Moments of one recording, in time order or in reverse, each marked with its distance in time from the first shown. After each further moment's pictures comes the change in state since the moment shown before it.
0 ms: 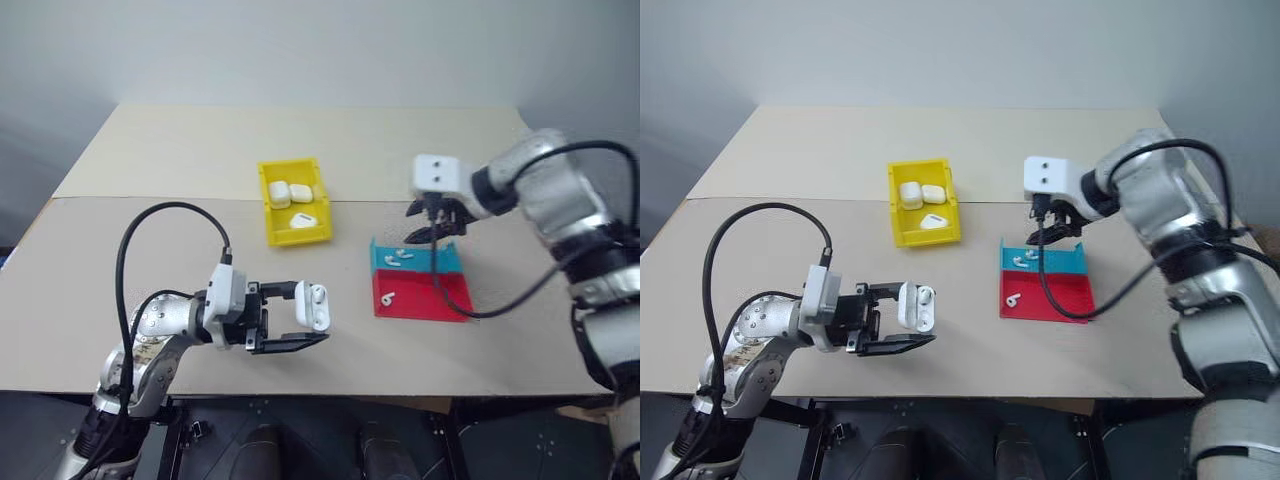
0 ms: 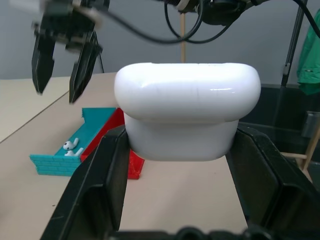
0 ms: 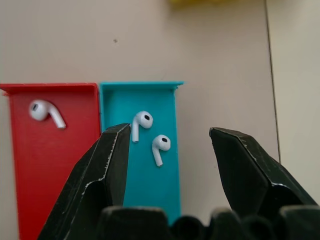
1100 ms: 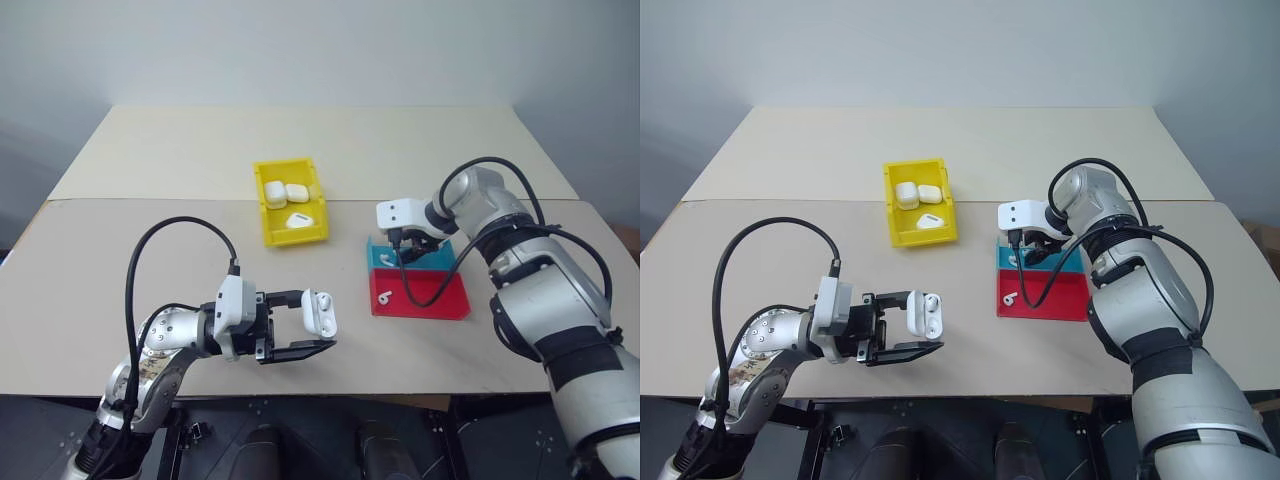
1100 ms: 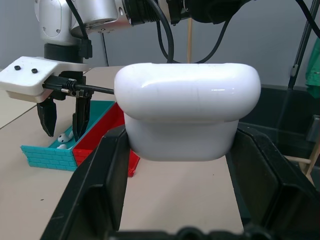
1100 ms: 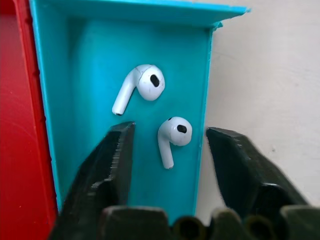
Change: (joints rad) left arm 0.057 -0.002 -0.037 -0.050 0.020 0.003 0.077; right arm -0.134 0.296 0.016 0.682 -0.321 -0.375 -0.101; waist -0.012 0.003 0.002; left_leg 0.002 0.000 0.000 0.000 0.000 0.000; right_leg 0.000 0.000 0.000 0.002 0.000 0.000
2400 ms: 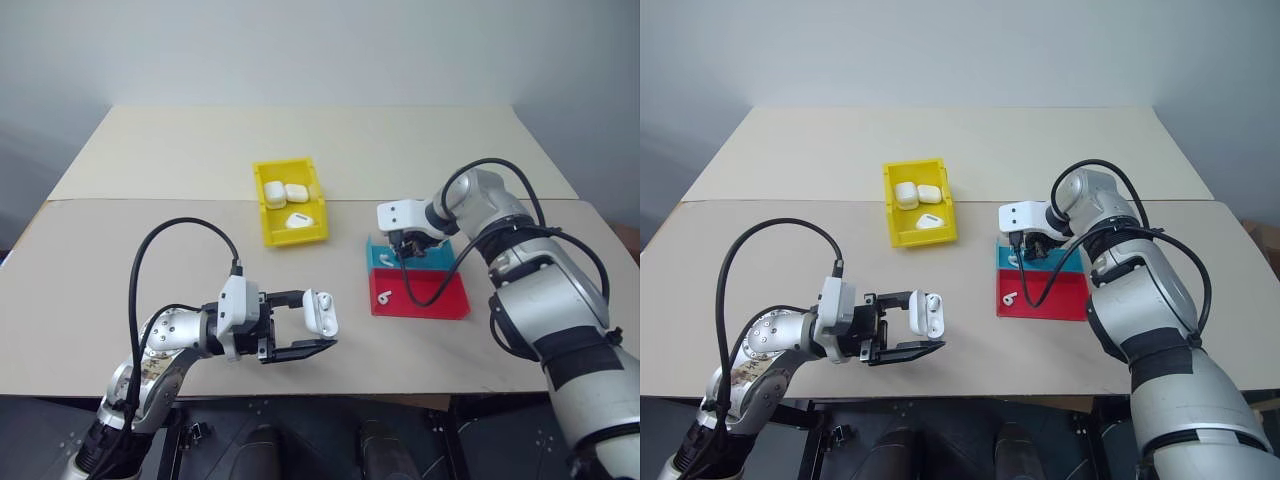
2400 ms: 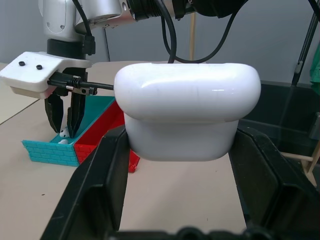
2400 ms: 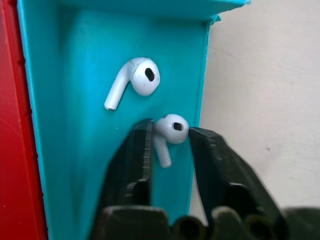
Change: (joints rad) left arm 0.000 0.003 -0.012 0.000 0.013 0.001 0.022; right arm 0.000 0.008 -0.037 0.038 -0.050 -0.058 -0.031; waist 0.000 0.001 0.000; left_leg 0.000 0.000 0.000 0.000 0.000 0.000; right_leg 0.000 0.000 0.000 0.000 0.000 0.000
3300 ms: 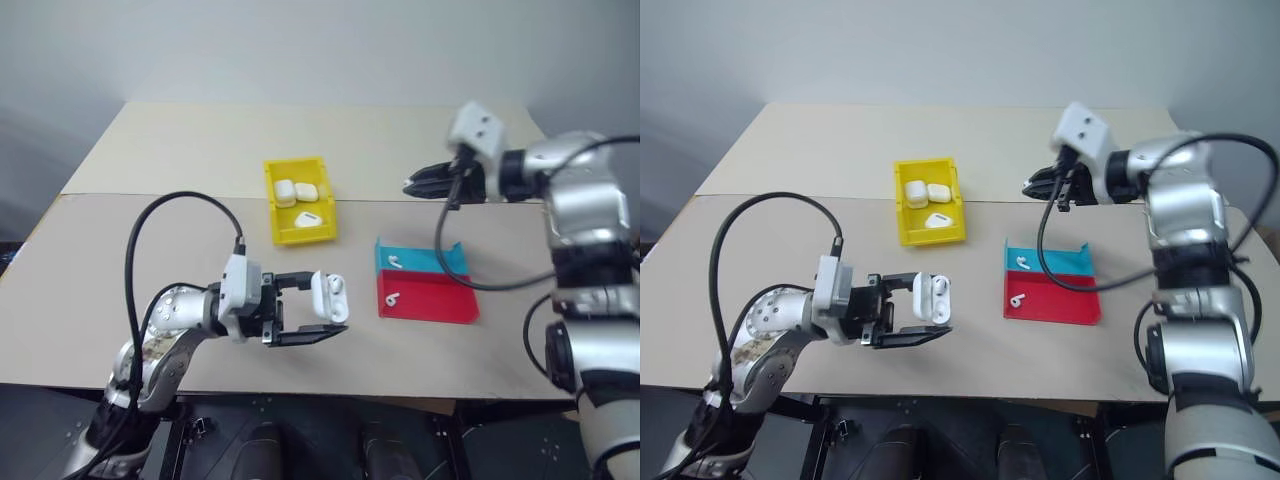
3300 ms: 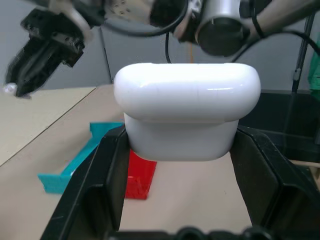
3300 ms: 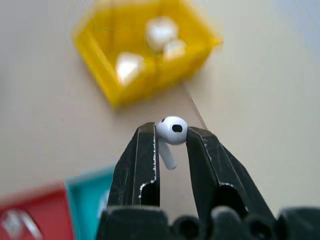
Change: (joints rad) left arm -0.179 -0.044 -0.017 0.044 -0.050 0.017 -0.039; right arm 0.431 -0.166 -0.673 -1.191 0.585 0.796 0.000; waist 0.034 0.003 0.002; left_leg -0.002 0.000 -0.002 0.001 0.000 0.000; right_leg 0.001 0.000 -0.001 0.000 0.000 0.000
